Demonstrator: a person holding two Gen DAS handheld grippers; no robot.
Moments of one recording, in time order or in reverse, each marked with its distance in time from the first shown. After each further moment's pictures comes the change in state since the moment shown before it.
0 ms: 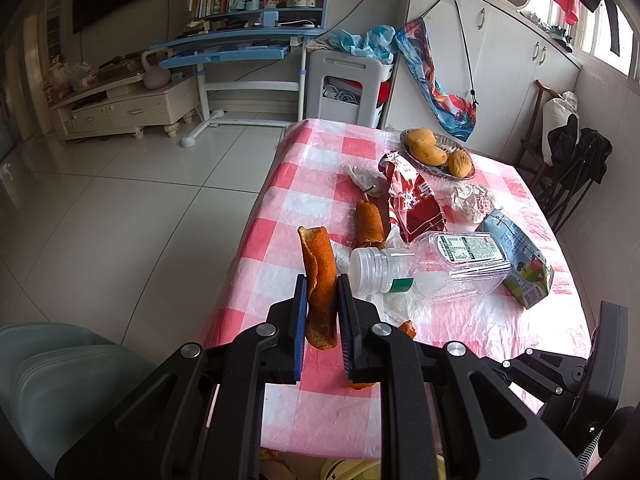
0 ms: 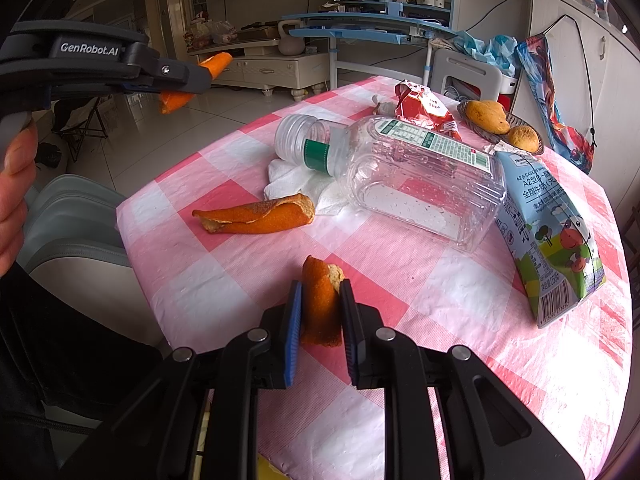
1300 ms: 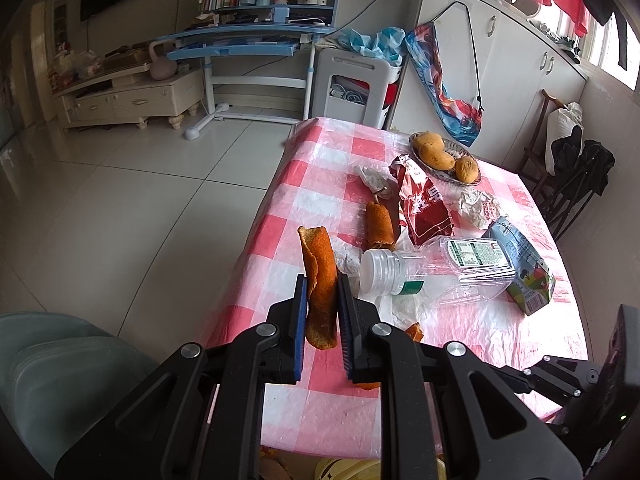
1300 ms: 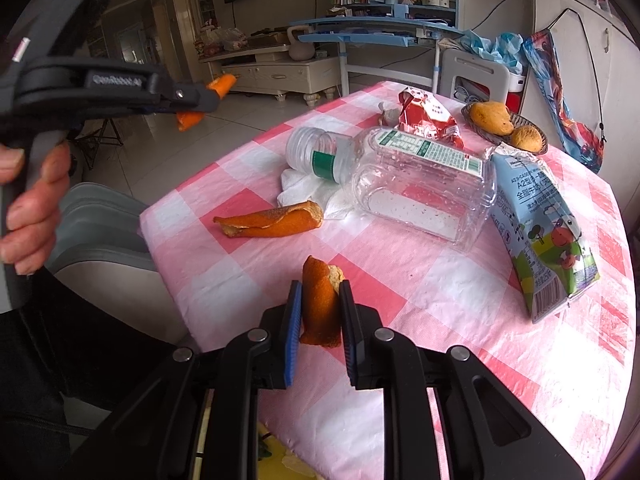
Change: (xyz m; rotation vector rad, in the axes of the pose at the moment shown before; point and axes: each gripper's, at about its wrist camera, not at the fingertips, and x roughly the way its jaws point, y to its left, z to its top) left arm 0.003 0.013 -0.002 -0.038 0.012 -0.007; right arm -0.021 -0.008 -0.002 0.016 -0.012 0.100
